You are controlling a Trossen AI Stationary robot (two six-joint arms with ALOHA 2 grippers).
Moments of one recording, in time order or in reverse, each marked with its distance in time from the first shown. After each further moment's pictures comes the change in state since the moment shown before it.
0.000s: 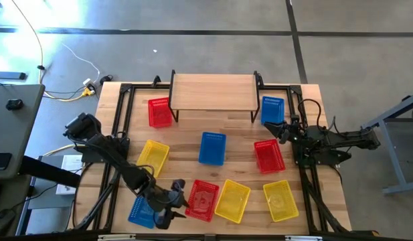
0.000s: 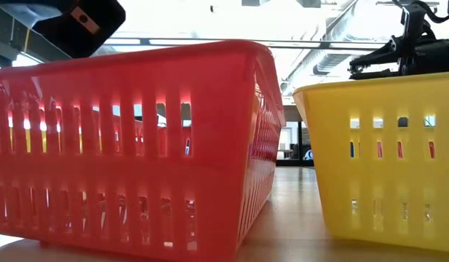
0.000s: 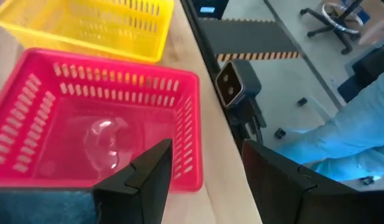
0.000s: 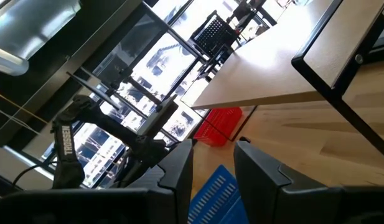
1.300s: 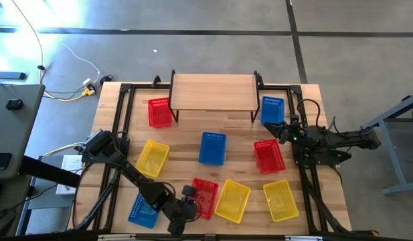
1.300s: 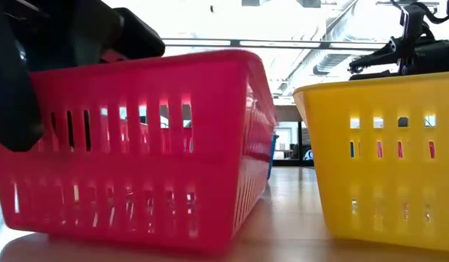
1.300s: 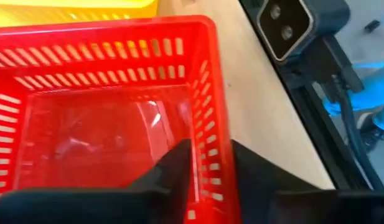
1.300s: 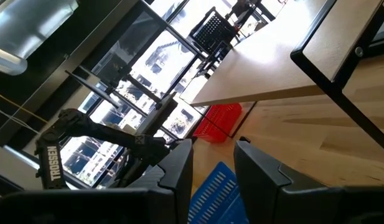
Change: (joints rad) left arm 0.011 0.295 0.277 -0.272 -0.032 0.154; right arm 0.000 0.016 0.000 0.000 -0.006 0.018
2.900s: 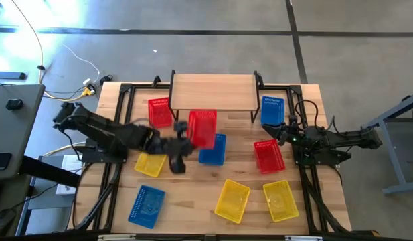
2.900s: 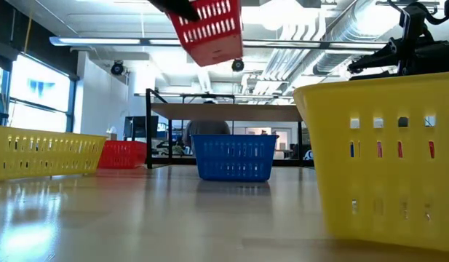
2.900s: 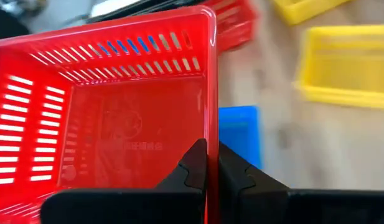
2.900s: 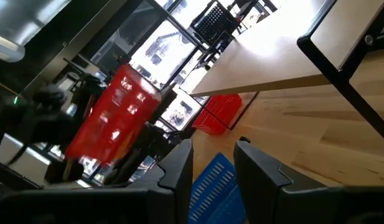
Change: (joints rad) left arm 0.437 -0.564 -0.001 -0.379 -0.223 0.395; right arm 0.000 0.024 0.000 0.000 -0.035 -0.017
